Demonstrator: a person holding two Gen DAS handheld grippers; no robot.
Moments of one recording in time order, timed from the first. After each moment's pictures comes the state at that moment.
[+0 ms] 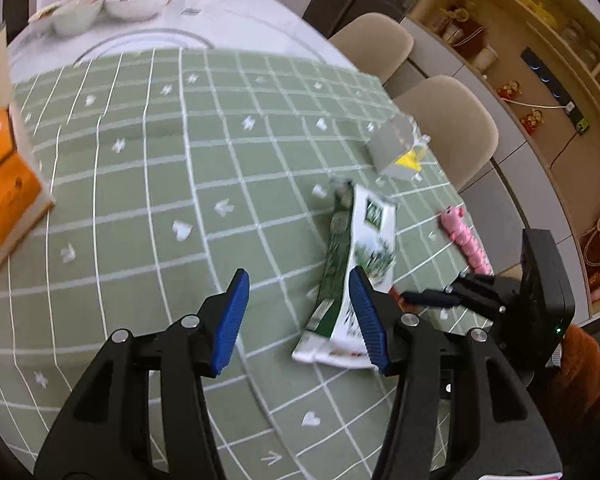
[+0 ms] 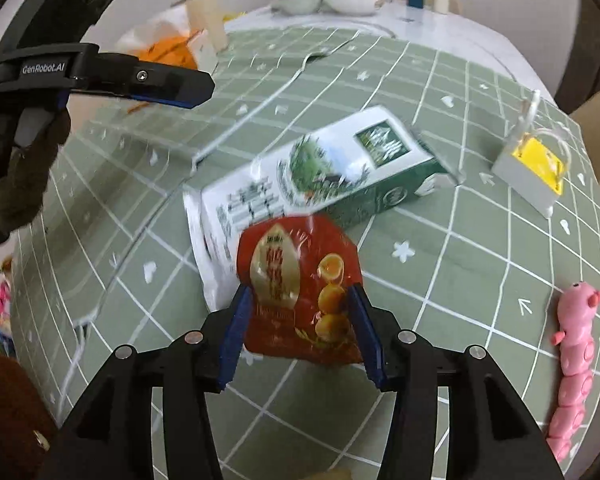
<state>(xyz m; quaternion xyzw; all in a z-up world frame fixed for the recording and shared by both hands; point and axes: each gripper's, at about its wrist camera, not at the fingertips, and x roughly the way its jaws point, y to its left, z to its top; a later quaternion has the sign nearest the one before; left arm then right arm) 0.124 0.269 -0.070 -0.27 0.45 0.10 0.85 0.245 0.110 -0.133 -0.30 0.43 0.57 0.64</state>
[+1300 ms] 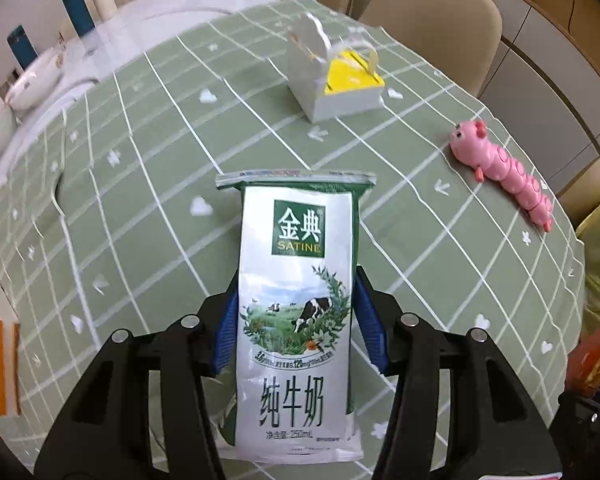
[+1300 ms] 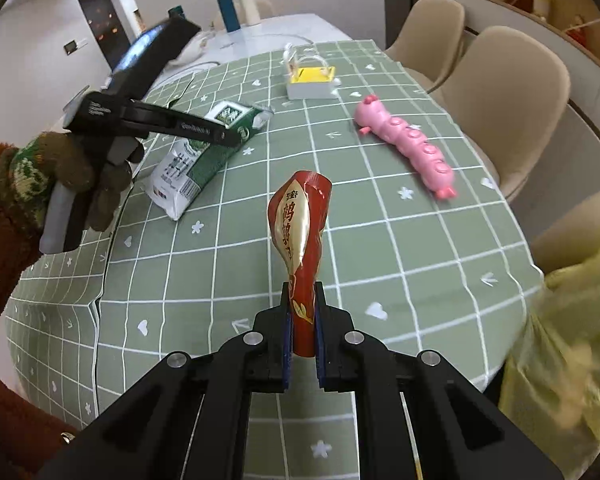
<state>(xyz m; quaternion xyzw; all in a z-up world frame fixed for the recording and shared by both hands) 0.250 0.165 -0.110 -0.07 0.56 0.09 0.82 0.200 -0.070 -0.083 -0.11 0.48 0.35 0.80</state>
